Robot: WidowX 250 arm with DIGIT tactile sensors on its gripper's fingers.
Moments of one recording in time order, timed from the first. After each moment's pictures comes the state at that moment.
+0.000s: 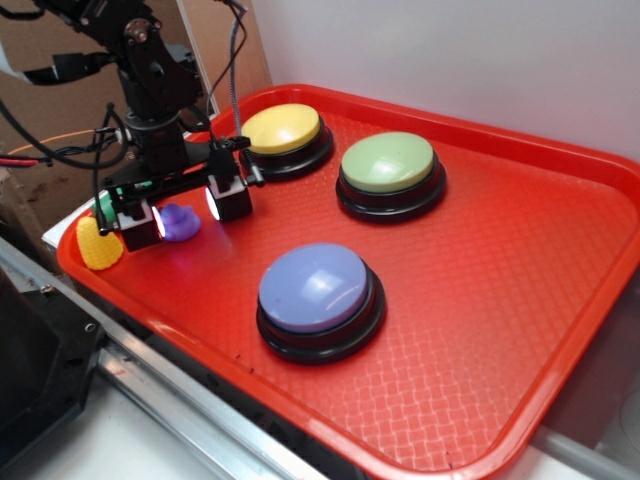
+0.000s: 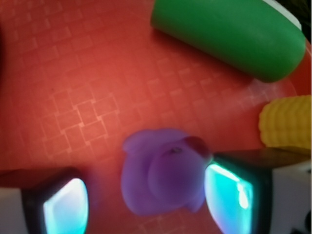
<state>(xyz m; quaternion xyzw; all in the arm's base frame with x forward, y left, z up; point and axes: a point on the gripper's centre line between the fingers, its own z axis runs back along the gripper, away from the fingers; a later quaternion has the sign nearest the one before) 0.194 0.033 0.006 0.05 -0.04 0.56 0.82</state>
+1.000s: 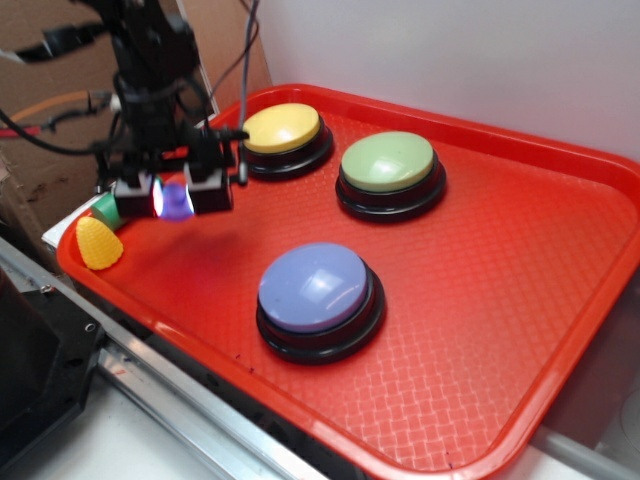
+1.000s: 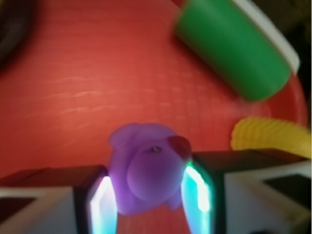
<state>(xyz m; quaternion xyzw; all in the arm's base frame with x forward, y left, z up) 0.192 0.018 0.048 0.04 -0.01 0.39 0.92</state>
